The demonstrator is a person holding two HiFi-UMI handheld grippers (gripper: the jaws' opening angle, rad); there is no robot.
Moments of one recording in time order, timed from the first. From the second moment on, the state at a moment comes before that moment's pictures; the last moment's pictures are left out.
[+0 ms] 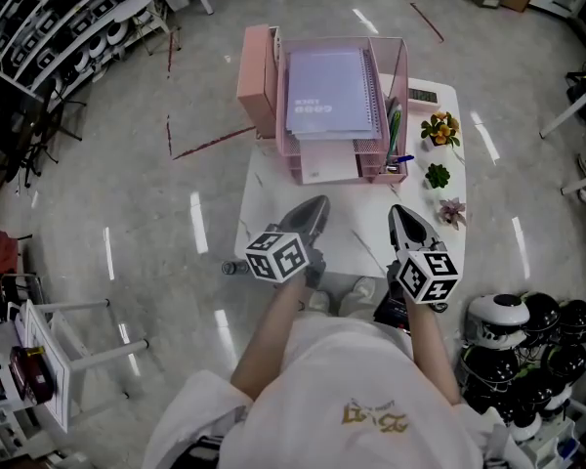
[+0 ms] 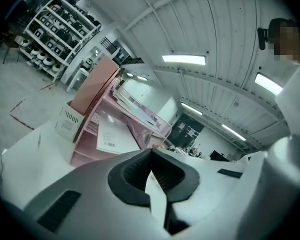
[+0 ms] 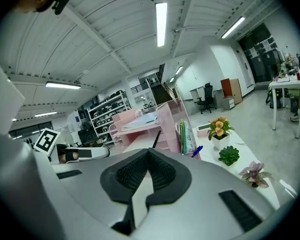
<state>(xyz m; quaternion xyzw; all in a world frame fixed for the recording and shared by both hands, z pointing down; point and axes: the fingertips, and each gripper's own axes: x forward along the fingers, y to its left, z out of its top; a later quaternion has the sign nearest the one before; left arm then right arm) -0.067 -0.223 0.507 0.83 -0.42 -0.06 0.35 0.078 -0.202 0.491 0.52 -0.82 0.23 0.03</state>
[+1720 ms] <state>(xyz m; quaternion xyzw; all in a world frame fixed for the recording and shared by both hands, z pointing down) -0.075 -0.216 0.514 0.81 -0.43 -0.09 0.39 0.082 -0.190 0.494 0.53 -0.82 0.22 0.04</state>
